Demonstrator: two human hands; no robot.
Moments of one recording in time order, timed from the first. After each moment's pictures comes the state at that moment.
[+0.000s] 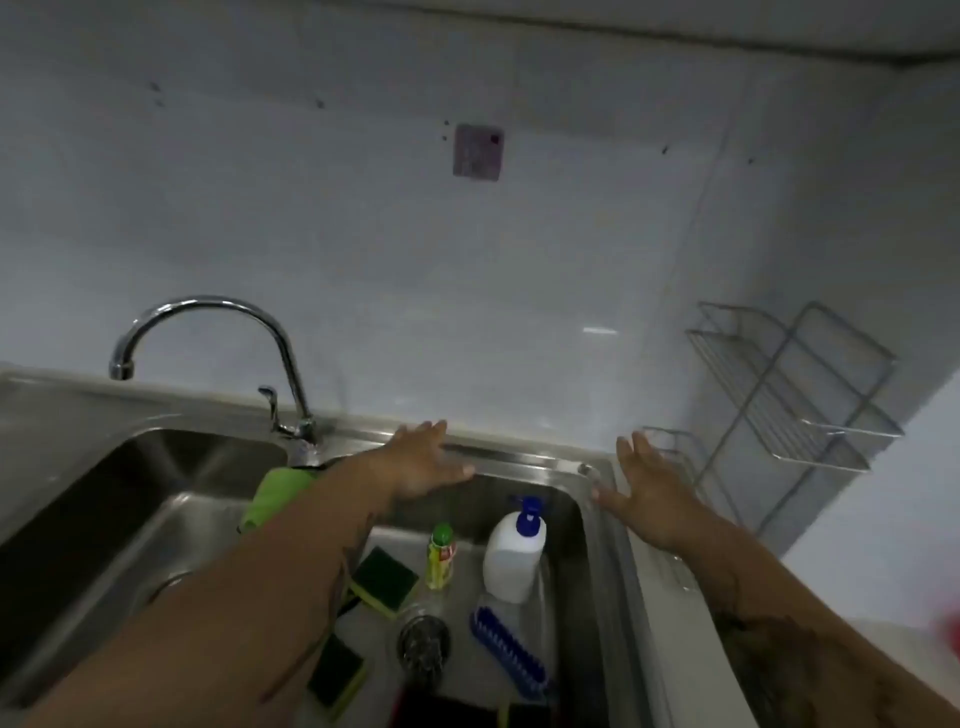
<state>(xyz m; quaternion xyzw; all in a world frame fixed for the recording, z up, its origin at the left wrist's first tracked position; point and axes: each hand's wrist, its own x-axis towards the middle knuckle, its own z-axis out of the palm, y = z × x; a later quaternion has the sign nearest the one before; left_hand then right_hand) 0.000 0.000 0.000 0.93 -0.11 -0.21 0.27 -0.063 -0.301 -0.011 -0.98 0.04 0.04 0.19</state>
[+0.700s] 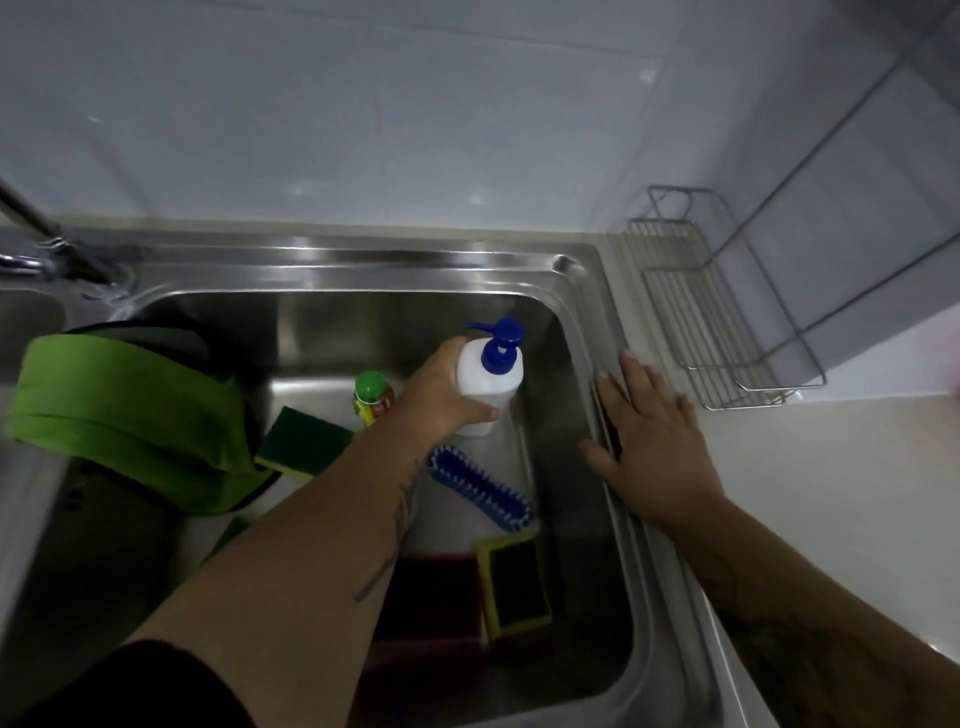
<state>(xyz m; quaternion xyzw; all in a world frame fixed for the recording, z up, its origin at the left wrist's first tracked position) 0.042 -0.105 -0.231 0.82 -0.10 -0.26 0.50 -0.099 -0.315 -0.177 -0.99 0.09 0.06 0.03</state>
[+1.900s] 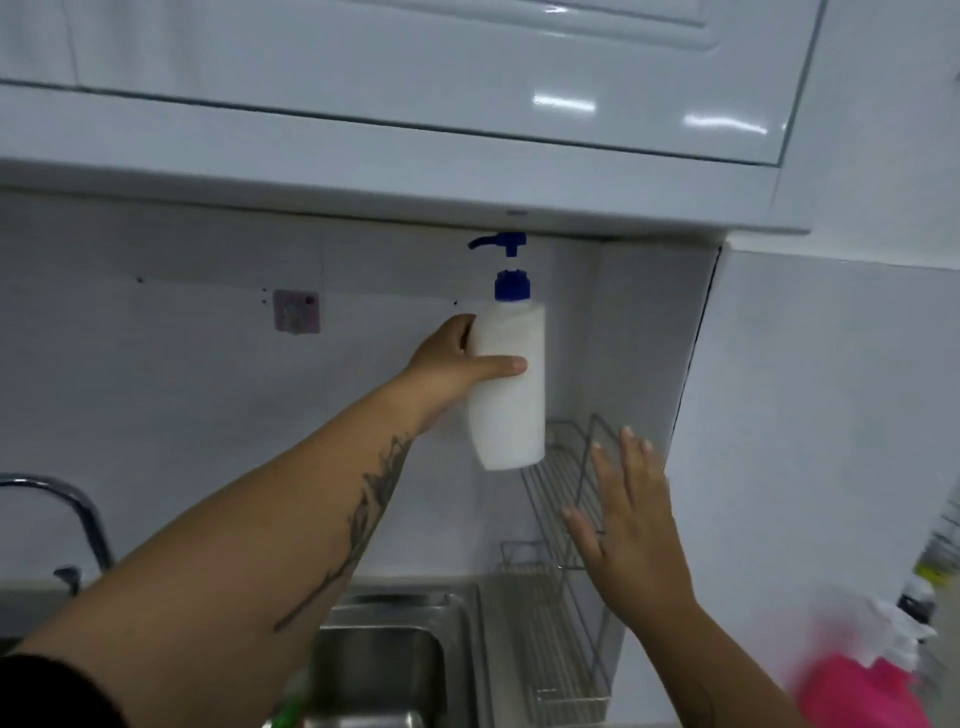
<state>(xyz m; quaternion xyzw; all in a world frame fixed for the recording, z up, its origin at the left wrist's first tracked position) 0.019 -0.228 0.234 0.73 -0.28 0.00 0.63 -0.122 -0.416 0.099 -0.93 0.04 -0.36 0.09</state>
